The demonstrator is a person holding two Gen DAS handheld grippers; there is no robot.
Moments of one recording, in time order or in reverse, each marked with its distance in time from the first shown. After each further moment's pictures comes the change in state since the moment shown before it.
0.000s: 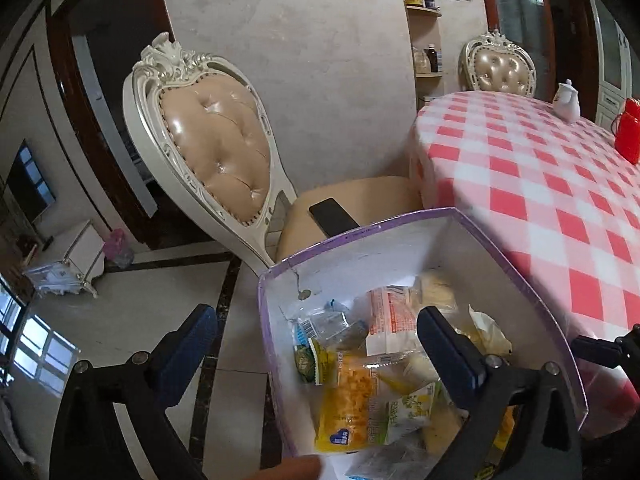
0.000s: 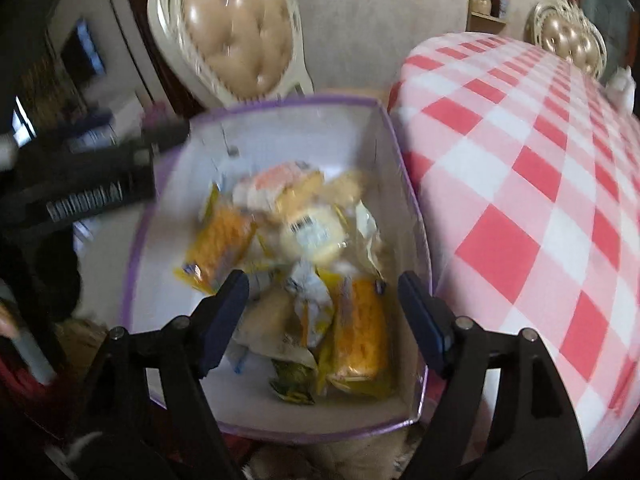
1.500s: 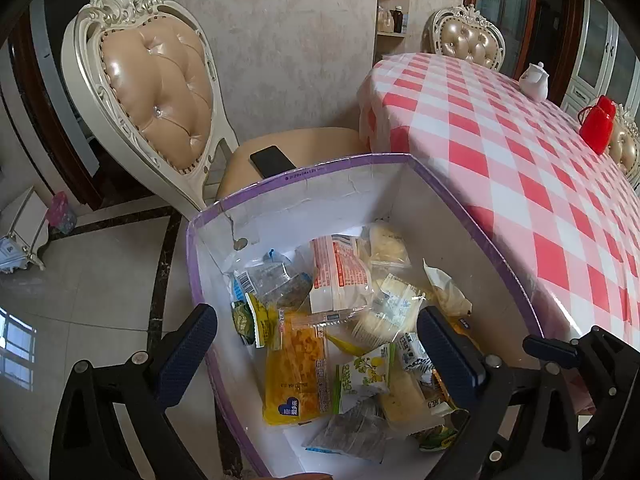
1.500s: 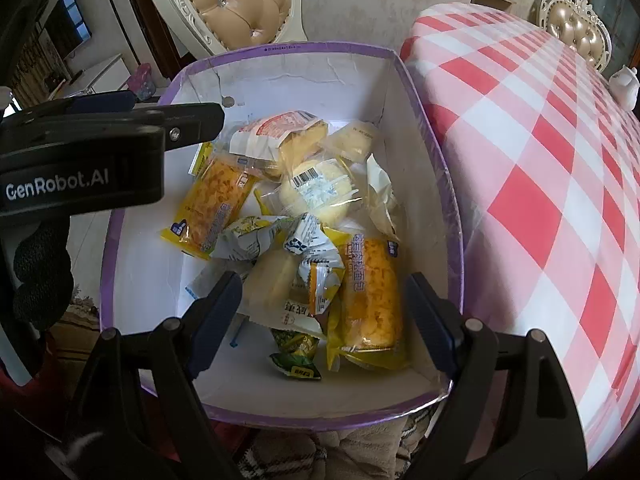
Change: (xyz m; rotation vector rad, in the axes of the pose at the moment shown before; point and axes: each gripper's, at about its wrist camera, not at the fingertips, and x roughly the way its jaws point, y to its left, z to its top) left arm 0.029 -0.001 -0.012 -0.020 0.187 -0.204; right arm 0.020 0.018 -0.007 -0.004 0.131 -0.028
